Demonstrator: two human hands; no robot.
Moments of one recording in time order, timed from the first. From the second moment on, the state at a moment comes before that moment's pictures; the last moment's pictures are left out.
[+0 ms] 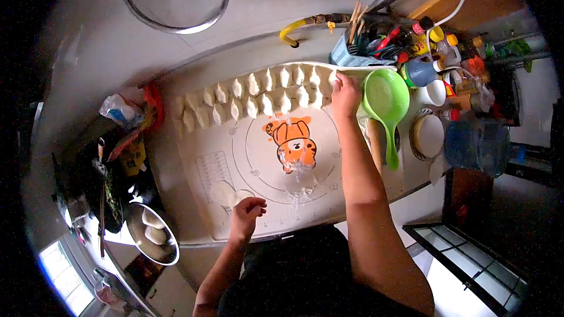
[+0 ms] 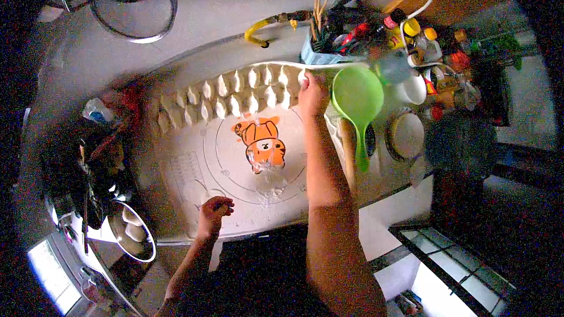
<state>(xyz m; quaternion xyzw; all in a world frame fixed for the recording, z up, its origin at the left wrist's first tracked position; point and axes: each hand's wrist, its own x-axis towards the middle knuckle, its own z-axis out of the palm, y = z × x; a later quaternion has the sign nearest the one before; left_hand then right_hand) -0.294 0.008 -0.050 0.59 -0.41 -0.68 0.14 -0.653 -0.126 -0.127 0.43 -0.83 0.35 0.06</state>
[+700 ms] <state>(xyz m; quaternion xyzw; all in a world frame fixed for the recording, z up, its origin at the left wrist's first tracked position) -0.290 0.015 -0.058 0.58 -0.38 -0.70 0.17 -0.637 -0.163 -0.113 0.51 -0.81 0.28 -0.01</state>
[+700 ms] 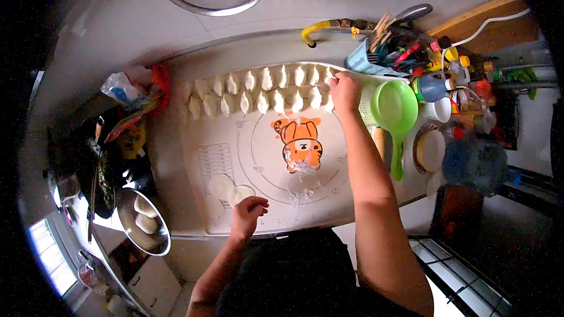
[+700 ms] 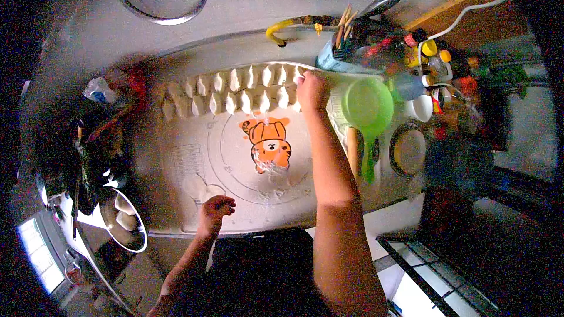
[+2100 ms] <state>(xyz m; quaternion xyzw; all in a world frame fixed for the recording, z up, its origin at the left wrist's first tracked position) -0.133 0.090 -0.043 0.75 -0.43 -0.43 0.27 -0.635 -0.012 -0.008 0.50 -0.71 0.45 -0.21</state>
